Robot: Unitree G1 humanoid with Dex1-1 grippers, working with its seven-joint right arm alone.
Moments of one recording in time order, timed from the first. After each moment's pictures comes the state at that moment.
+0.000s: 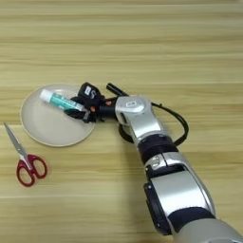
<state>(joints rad) -0.65 -0.30 0.15 0.86 -0.07 -0.17 1.01</state>
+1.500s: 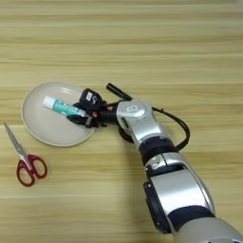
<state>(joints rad) -0.66 -0.30 0.15 0.95 -0.09 -0.23 1.01</state>
